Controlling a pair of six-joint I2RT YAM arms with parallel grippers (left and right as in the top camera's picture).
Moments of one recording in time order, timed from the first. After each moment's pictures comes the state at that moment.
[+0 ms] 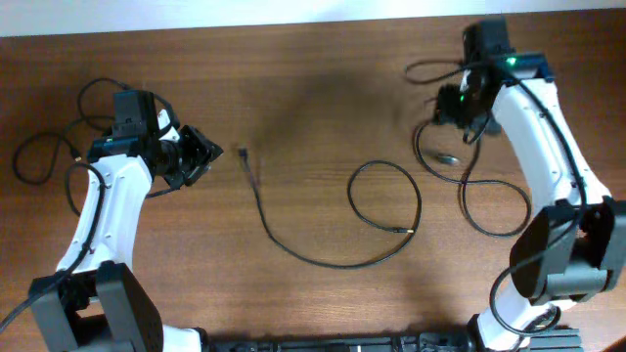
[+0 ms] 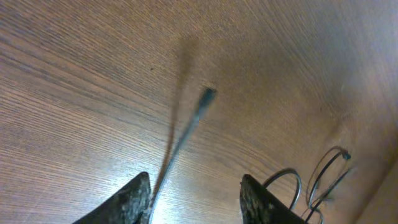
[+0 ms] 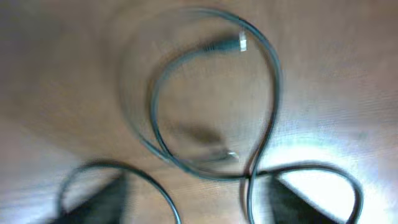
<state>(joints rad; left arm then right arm) 0.13 1.63 1.19 -0.77 0.42 -0.59 0.03 1.85 1.61 -1.06 0.06 0.27</state>
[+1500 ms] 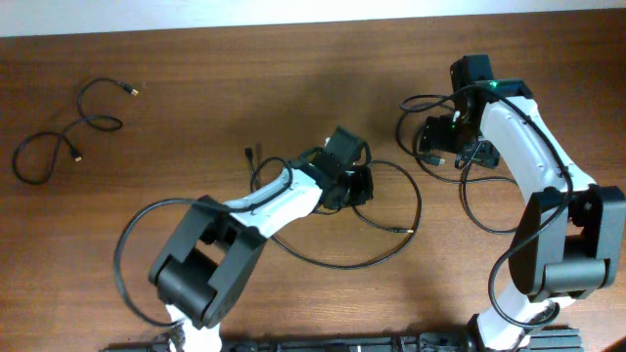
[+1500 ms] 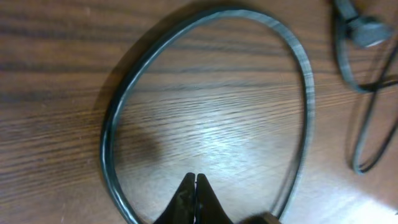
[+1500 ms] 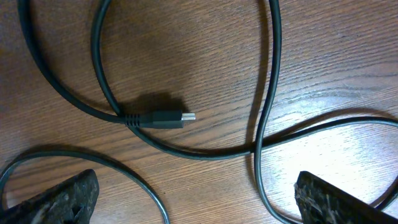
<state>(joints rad) -0.69 1.97 1.19 -0.31 0.31 -0.79 0.03 1.87 1.43 -1.01 0.06 0.37</state>
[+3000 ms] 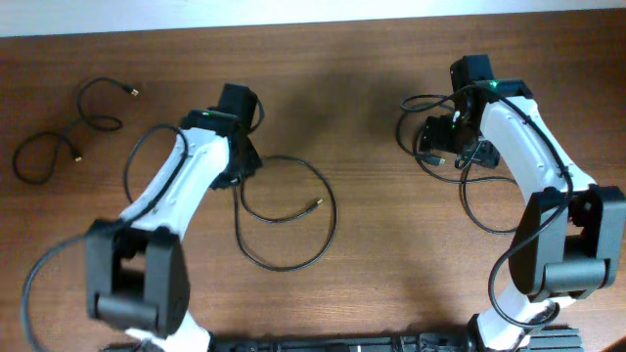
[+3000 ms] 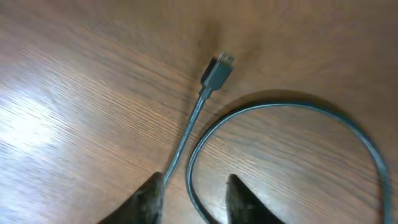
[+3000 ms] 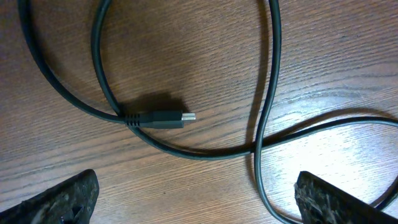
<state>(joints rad) -0.25 1.78 1.33 -0.98 -0.18 -0.70 0.03 1.87 1.43 -1.01 0.06 0.37</state>
